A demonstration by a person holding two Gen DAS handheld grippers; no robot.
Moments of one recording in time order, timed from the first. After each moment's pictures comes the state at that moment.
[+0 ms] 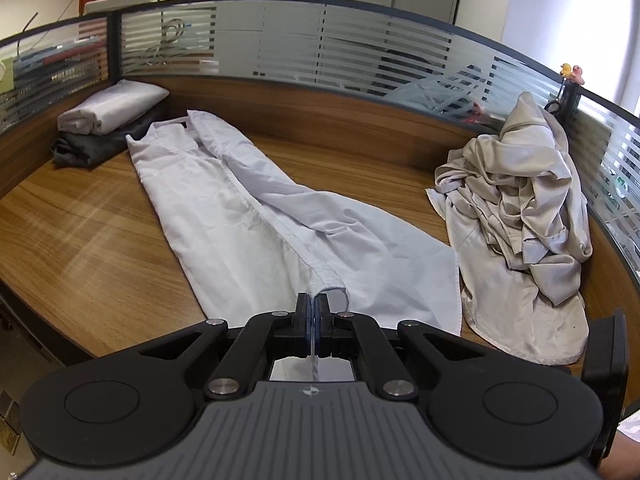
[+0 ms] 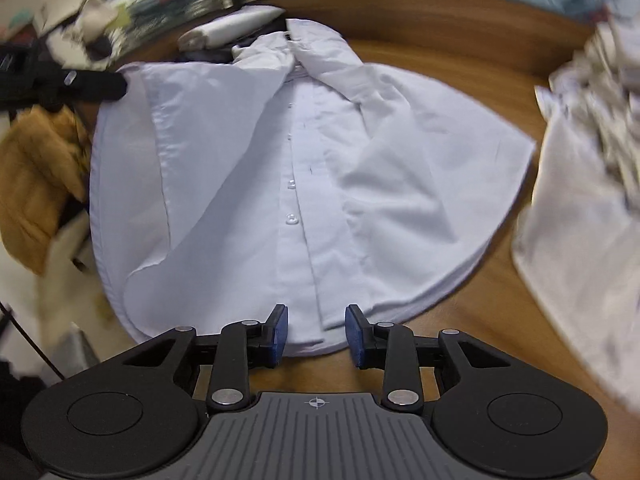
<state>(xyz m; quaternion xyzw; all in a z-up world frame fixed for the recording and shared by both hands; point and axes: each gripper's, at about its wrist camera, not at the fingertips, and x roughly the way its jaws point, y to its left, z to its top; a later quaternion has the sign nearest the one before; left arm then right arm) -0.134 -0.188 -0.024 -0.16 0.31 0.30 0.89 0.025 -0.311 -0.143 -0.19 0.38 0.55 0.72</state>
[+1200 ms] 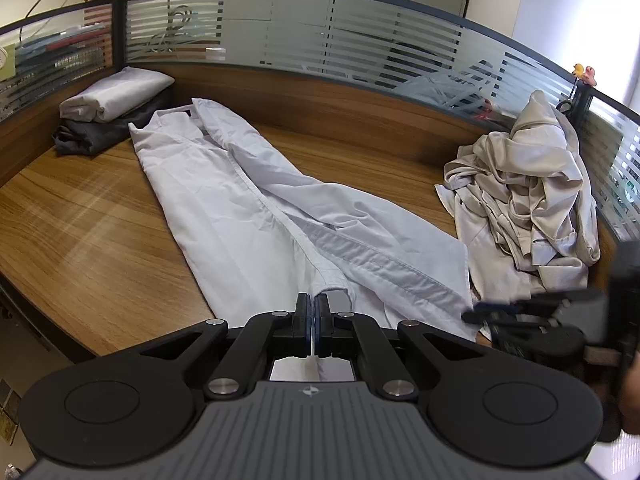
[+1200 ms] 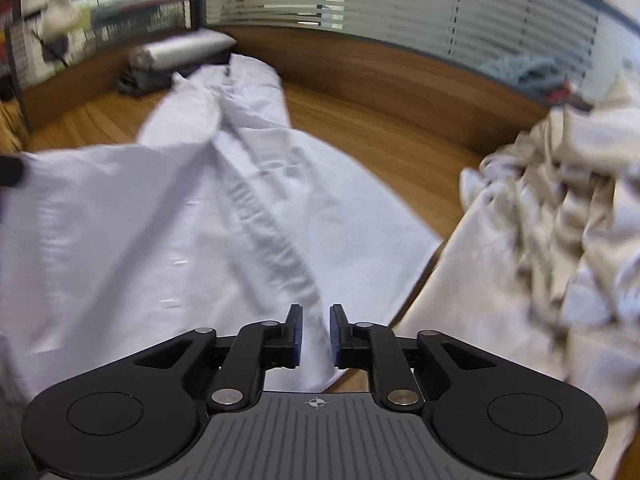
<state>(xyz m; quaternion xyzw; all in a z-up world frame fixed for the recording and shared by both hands) -0.128 -0.176 -0.029 -0.17 0.32 0.31 0.88 0.074 -0.301 -0.115 -0.21 0.33 0.50 0.77</state>
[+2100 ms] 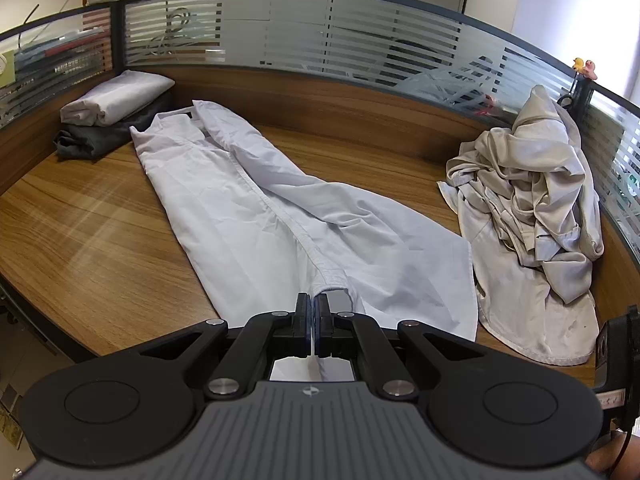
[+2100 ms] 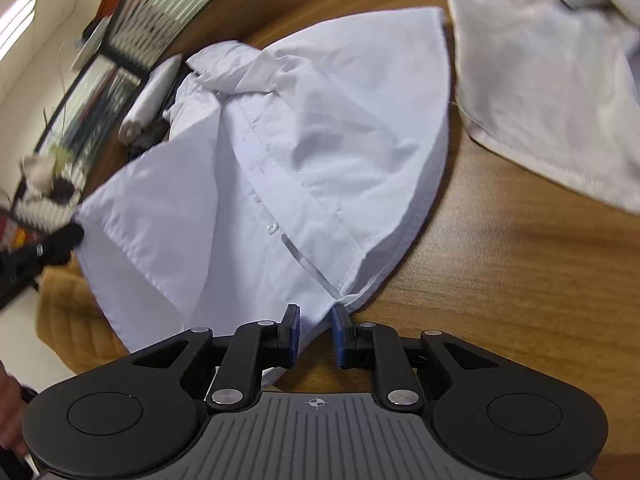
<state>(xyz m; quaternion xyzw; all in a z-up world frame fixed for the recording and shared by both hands) -0.129 -0.175 -0.028 -0.16 0.33 0.31 0.88 0.058 -0.337 -0.170 0.08 0.58 0.46 0.67</state>
